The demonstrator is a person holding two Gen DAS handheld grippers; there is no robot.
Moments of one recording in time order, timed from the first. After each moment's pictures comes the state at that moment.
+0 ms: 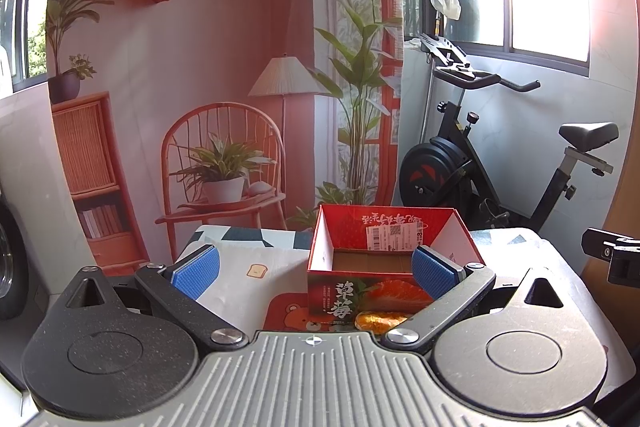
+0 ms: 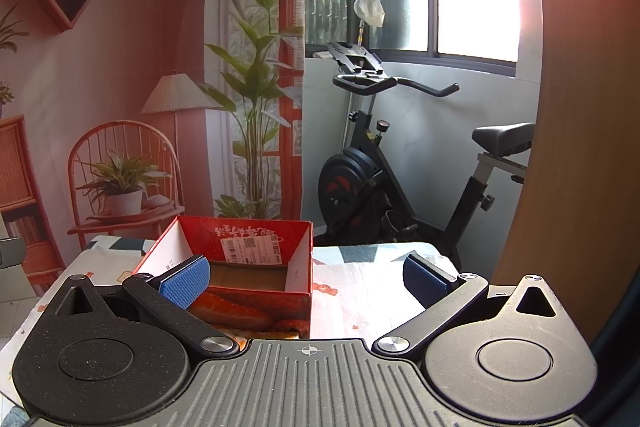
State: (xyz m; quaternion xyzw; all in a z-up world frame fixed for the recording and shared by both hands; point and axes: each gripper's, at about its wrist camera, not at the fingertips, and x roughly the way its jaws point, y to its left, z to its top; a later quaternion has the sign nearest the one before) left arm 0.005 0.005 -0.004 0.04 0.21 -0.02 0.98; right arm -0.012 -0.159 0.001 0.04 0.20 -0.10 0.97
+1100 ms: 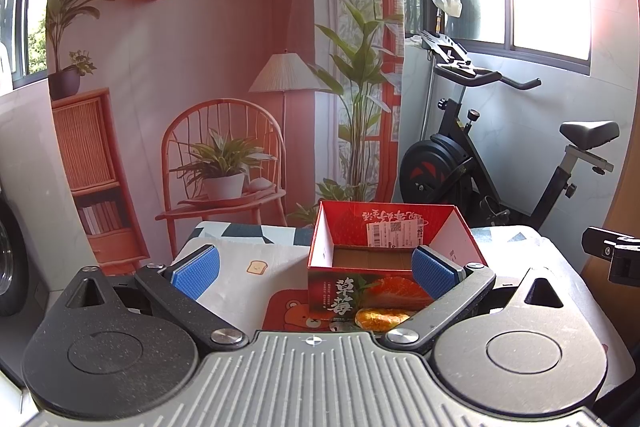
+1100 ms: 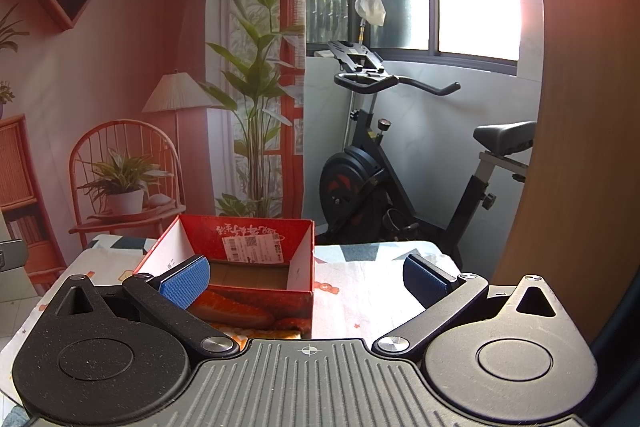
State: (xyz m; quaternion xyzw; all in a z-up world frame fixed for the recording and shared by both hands) left arm 0.002 0.006 -0.006 0.04 0.21 -0.02 0.98; right arm -0.012 -0.160 0.001 0.04 0.20 -0.10 0.97
